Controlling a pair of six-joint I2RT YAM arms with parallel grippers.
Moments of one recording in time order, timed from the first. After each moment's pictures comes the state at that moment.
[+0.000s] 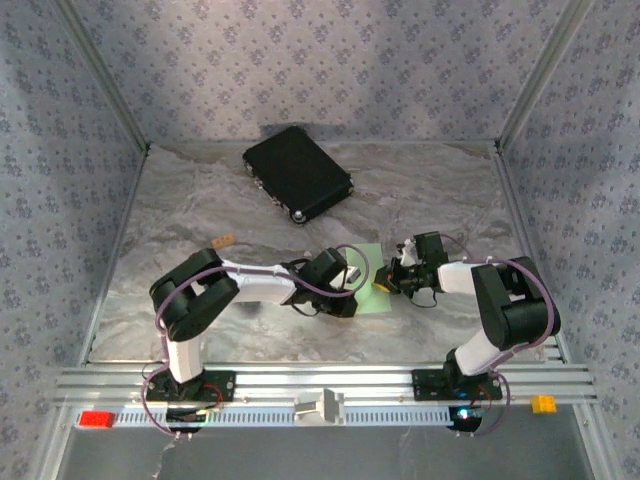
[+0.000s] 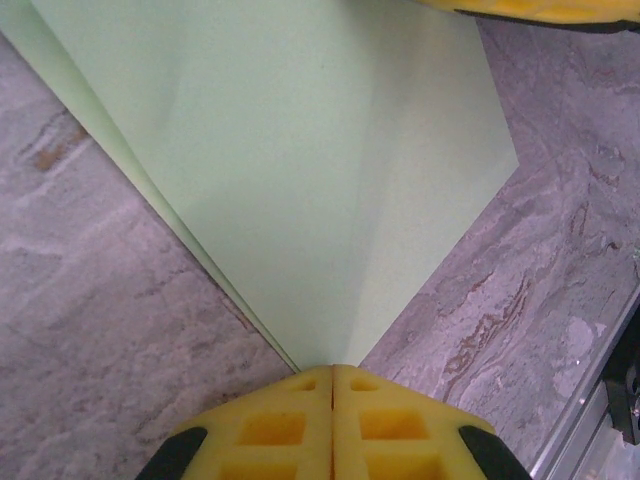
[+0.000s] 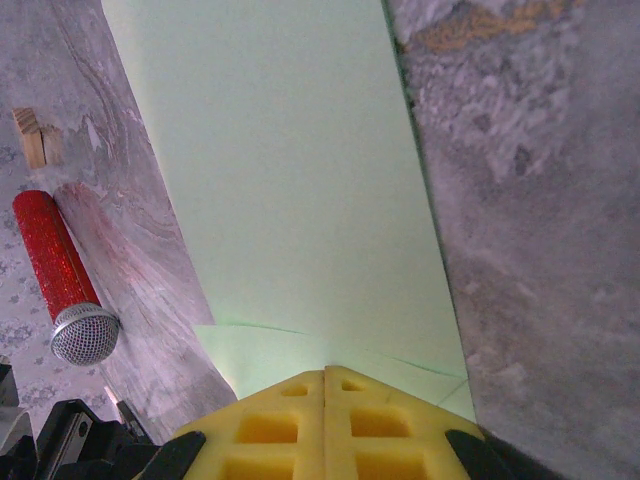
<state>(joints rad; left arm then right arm) -1.00 1.84 0.94 -0.07 0.40 -0.66 0.21 1.57 0.51 0.02 -0.71 0.68</state>
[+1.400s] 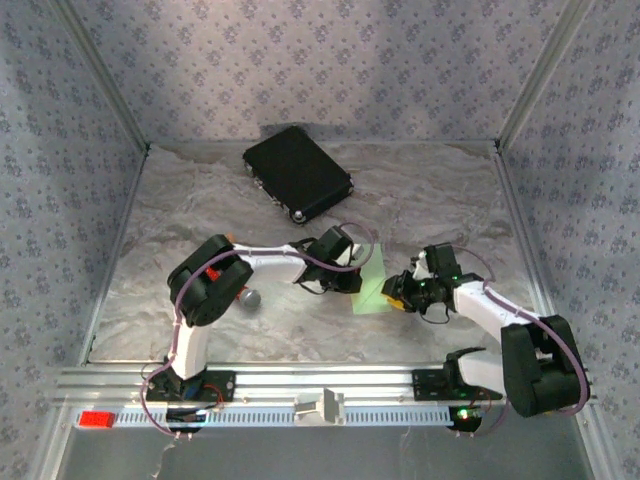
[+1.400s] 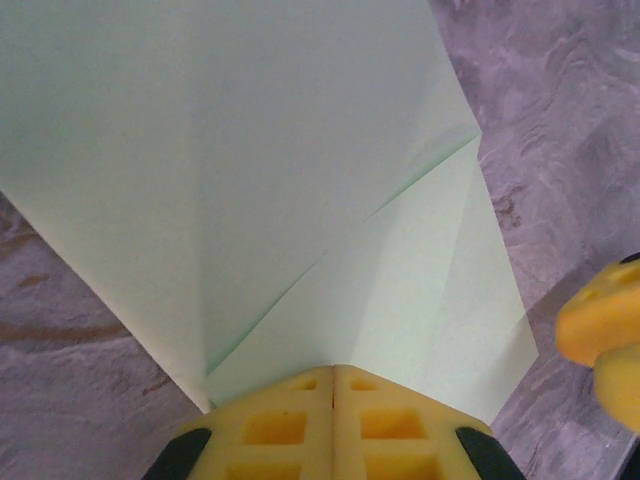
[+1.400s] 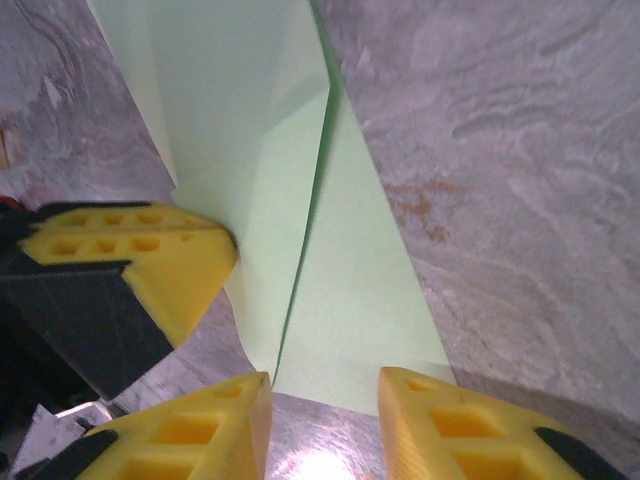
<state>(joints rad) -0.91 1.98 1.14 -0.13 0.38 -0.64 0.22 1.21 0.43 -0.32 -0.60 0.75</state>
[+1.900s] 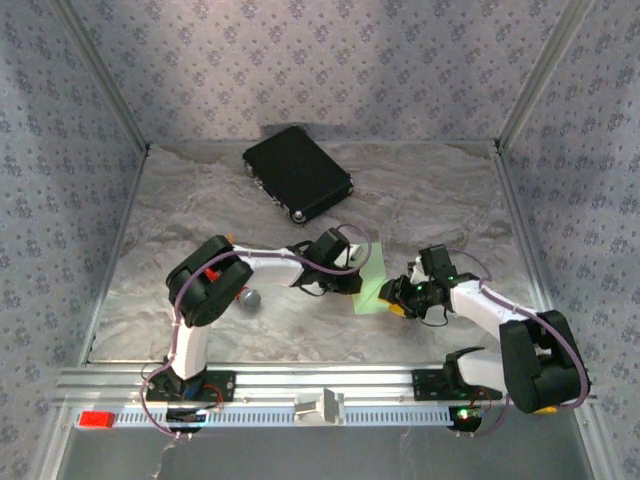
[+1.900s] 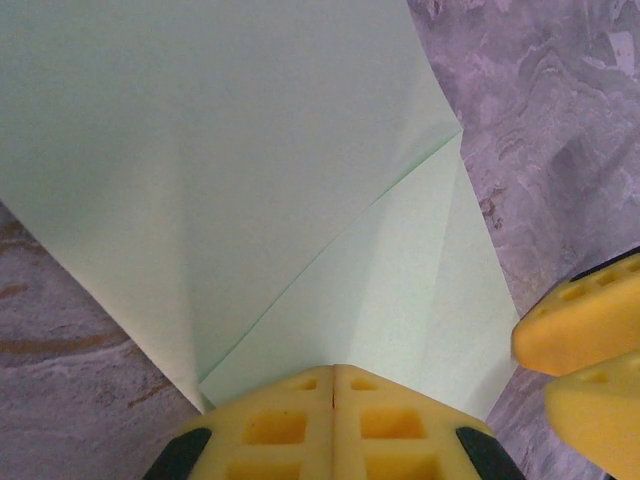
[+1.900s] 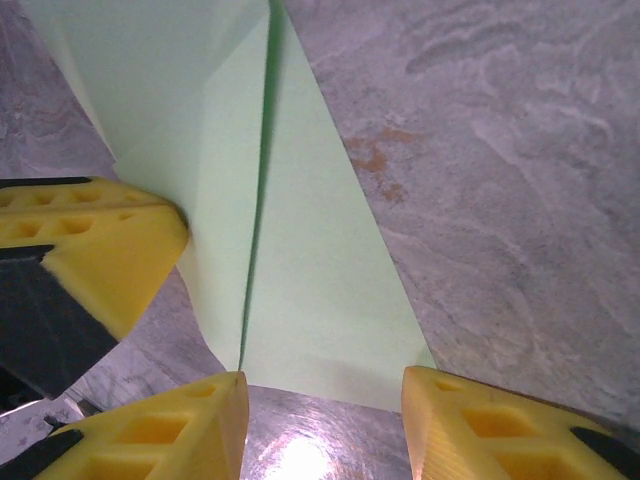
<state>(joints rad) -0.91 1.97 1.09 -0.04 0.40 -0.65 0.26 1.24 0.43 -0.35 -0.57 0.75</state>
